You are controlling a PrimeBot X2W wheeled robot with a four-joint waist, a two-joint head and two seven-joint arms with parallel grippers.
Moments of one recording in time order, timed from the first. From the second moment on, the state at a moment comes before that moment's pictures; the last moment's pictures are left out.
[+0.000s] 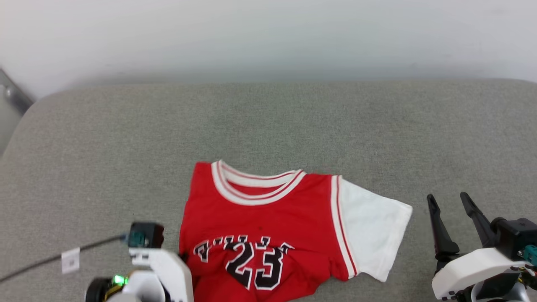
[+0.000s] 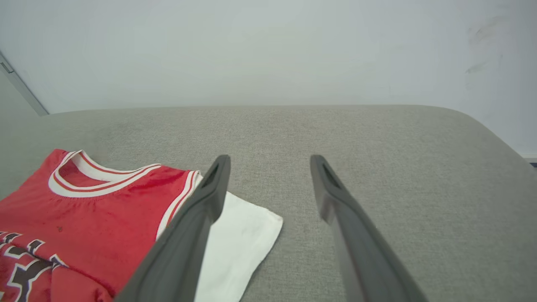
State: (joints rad) left arm -0.25 0.53 -0.67 0.20 -0.83 0.27 0.28; right arm 0.04 -0.05 -0.07 -0.07 0.12 0.13 0.06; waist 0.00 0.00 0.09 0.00
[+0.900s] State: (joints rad) left arm -0.44 0.57 -0.61 0.27 -0.82 0.15 0.22; right arm 0.02 -0.05 -0.05 -0.14 0.09 0.13 0.09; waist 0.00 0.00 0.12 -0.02
